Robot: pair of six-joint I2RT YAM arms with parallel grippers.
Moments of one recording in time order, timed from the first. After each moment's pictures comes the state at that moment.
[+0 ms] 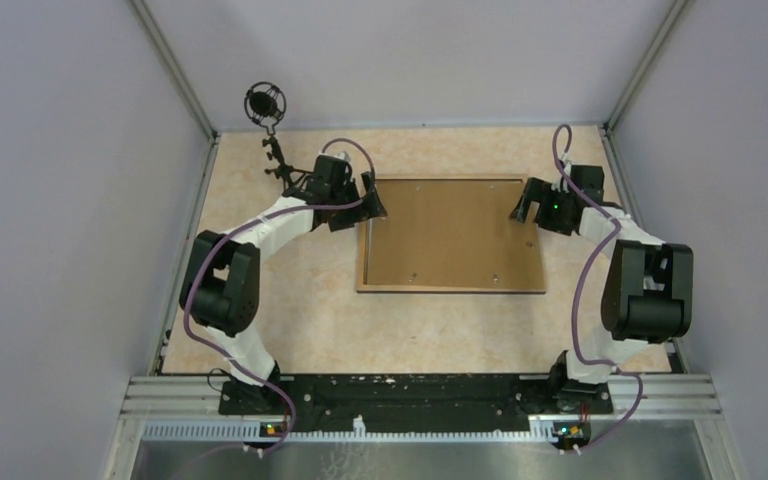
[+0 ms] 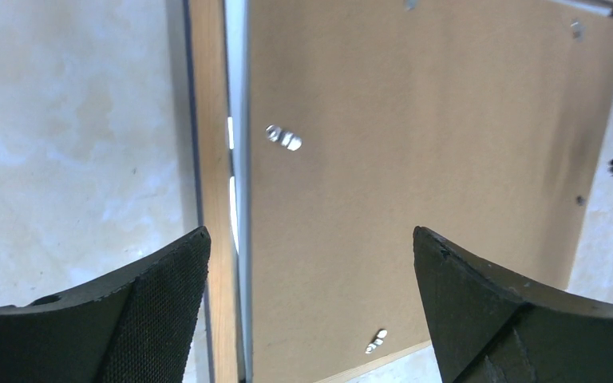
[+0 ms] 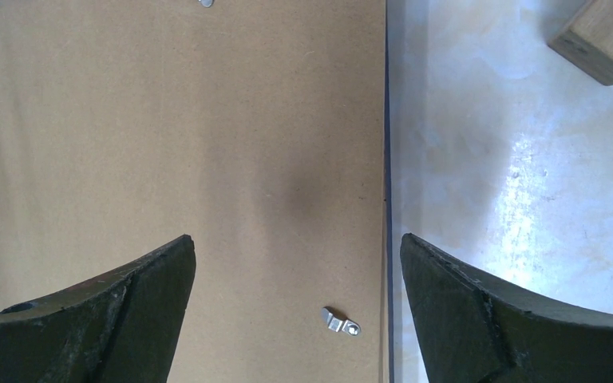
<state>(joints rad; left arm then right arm) -0.38 1.75 1.23 -0.26 0.16 -0.62 -0.09 1.63 0.98 -0.21 -0.30 0.21</state>
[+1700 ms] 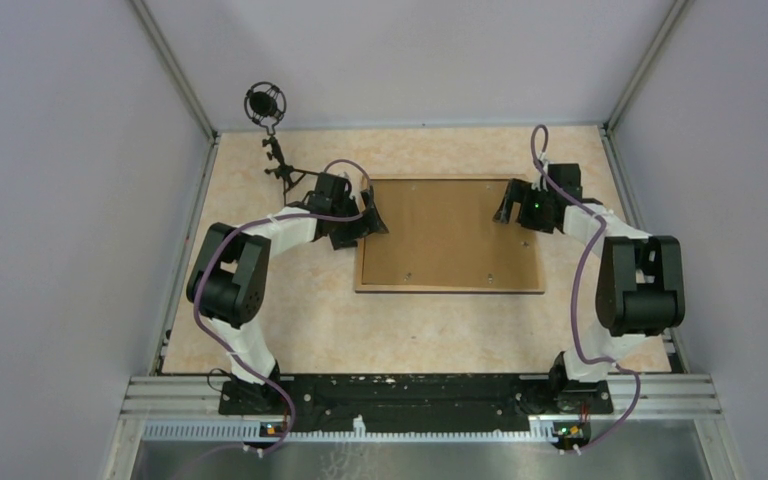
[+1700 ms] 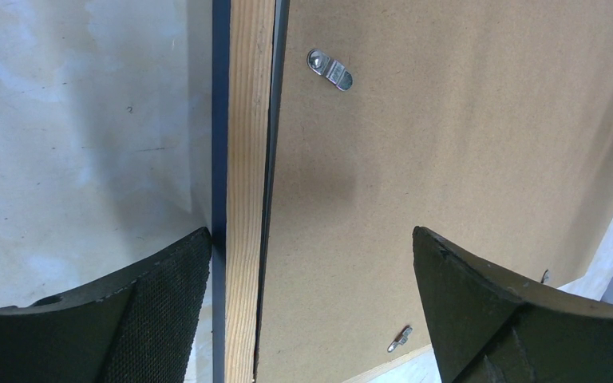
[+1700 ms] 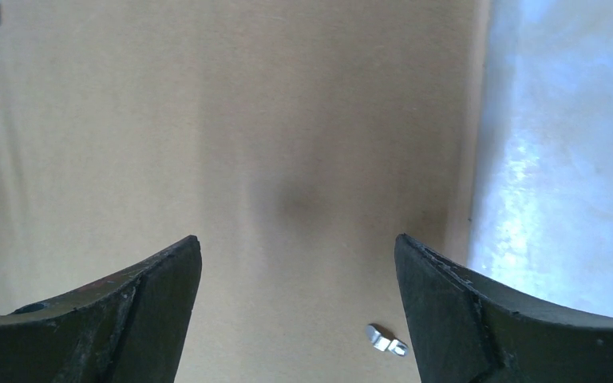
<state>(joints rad) -0.37 1.81 1.09 -0.17 0.25 -0.69 0.02 1.67 1.00 -0.18 -0.29 0.25</state>
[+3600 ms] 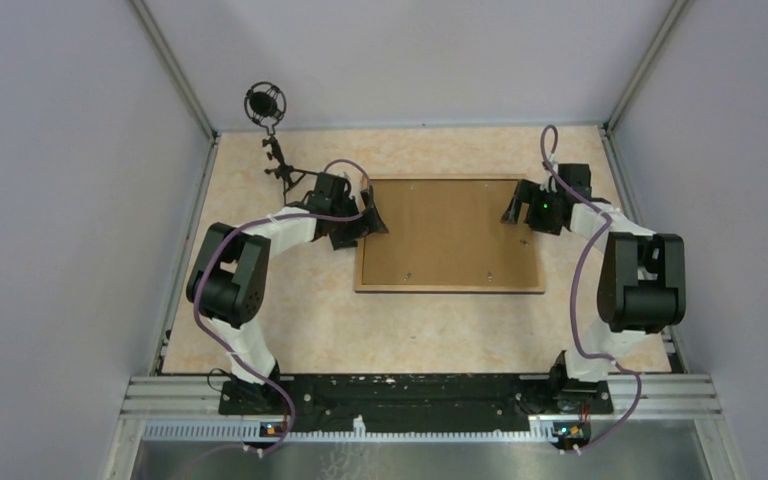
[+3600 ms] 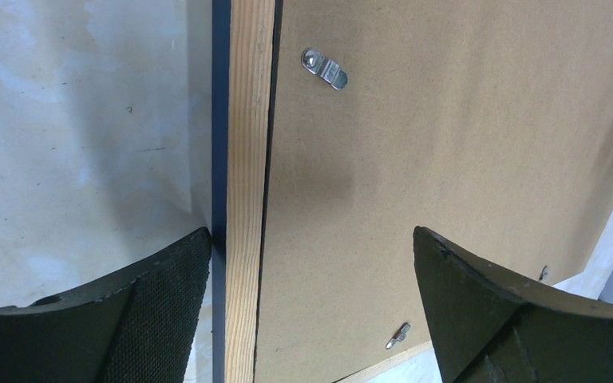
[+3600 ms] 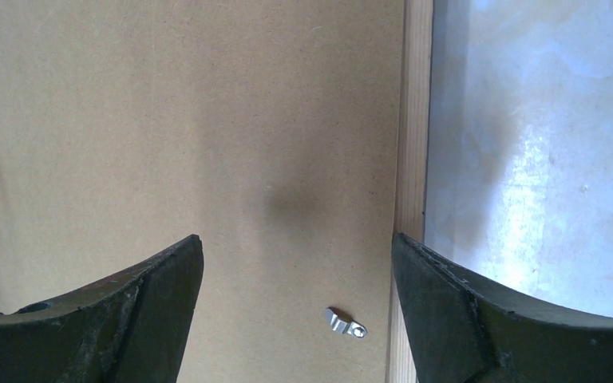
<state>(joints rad) -0.36 1.81 1.09 -0.17 0.25 -0.69 -0.04 1.69 1.02 -0.23 -0.30 0.22</state>
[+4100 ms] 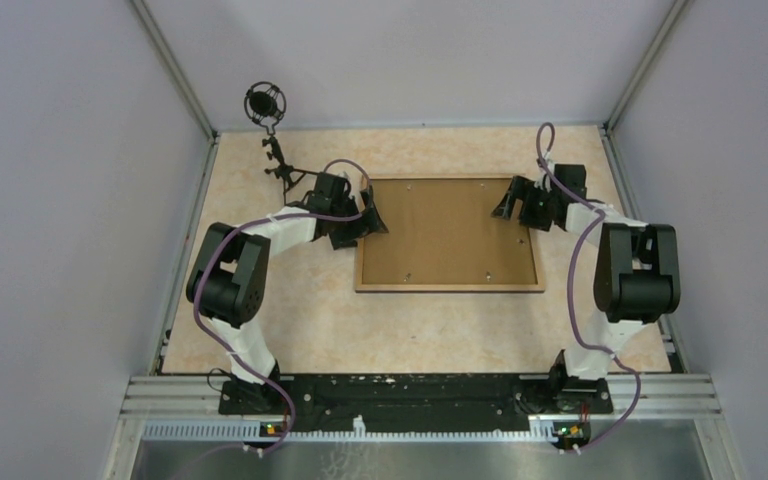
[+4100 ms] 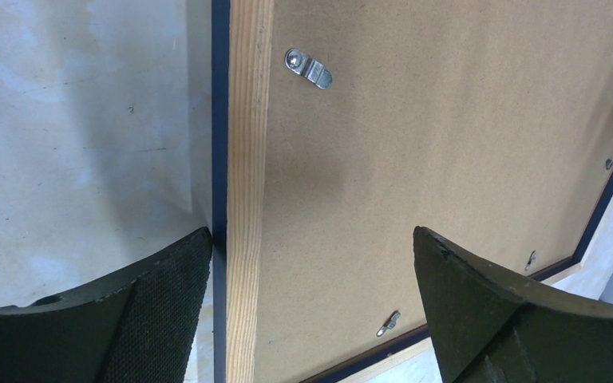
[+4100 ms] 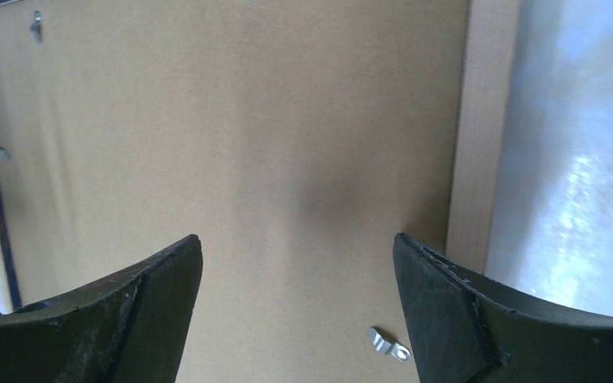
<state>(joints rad) -0.36 1.81 1.09 -0.17 0.25 -0.69 -0.04 1.76 1.01 -0.08 -0.43 0.27</state>
